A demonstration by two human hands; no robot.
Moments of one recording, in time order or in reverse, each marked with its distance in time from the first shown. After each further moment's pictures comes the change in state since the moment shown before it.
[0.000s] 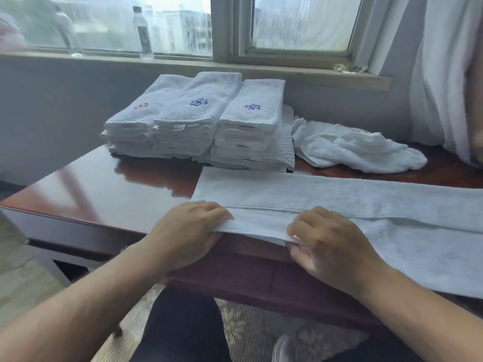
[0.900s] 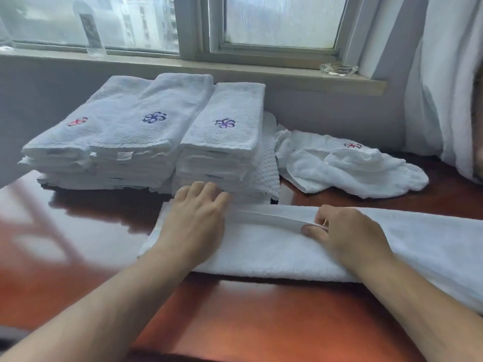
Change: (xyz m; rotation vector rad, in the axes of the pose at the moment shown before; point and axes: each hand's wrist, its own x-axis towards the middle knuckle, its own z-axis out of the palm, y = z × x) left_hand 0.151 -0.027 0.038 0.241 0.117 -0.173; right_hand 0.058 0.135 0.054 0.077 -0.217 0.723
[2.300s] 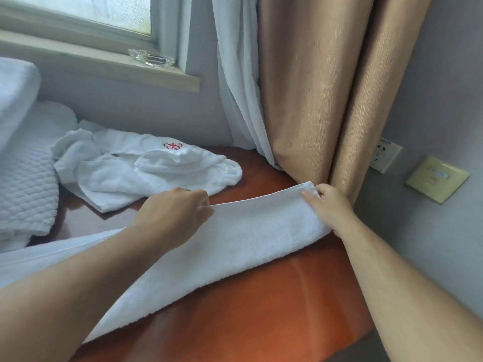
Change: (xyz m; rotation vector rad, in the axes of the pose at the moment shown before) left_hand 0.161 0.269 0.032 -0.473 -0.153 0.264; right_hand -0.027 0.349 -0.095 0.322 0.257 0.656
